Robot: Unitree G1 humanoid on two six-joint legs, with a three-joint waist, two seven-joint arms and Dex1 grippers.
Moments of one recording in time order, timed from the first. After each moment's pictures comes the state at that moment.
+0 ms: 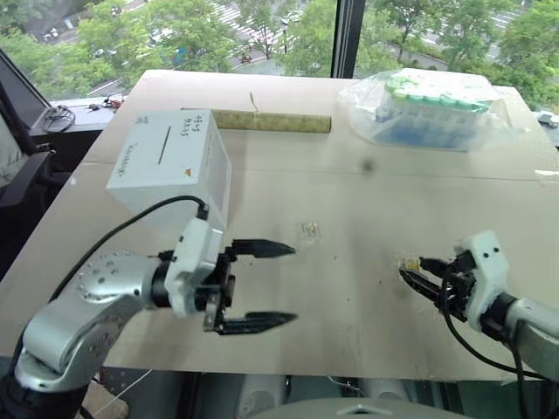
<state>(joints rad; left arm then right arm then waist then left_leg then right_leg) 0.03 0.89 0.18 -0.80 -0.97 0.56 -1.00 0.18 -0.67 -0.33 -0.86 1.11 1.15 -0.02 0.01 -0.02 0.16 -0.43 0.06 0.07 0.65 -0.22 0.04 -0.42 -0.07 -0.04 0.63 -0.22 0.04</state>
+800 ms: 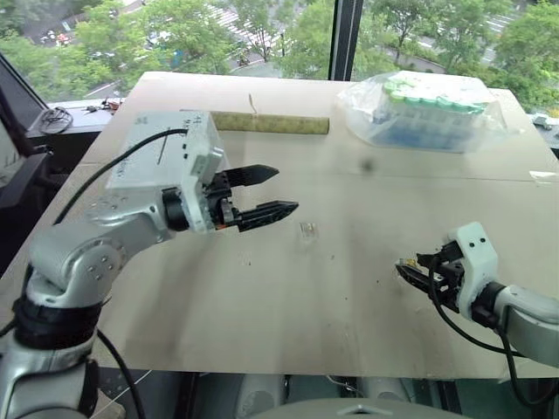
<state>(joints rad) -0.43 0.88 0.04 -0.32 -0.99 0.72 -0.85 0.09 -0.74 -0.27 -0.81 1.26 1.17 -0.18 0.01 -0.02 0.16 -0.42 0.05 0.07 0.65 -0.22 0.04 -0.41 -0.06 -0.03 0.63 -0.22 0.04</state>
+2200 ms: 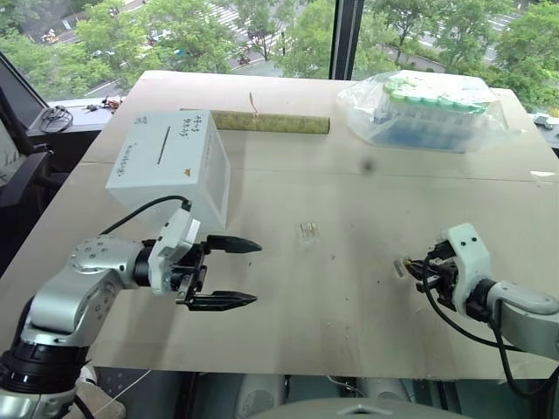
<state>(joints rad) -0.11 0.90 0.11 -0.25 -0.71 0.39 -1.42 0.06 -0.77 -0.20 -0.74 1.23 1.17 -0.18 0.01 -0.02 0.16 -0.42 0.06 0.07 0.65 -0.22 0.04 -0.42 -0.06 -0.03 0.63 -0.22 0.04</state>
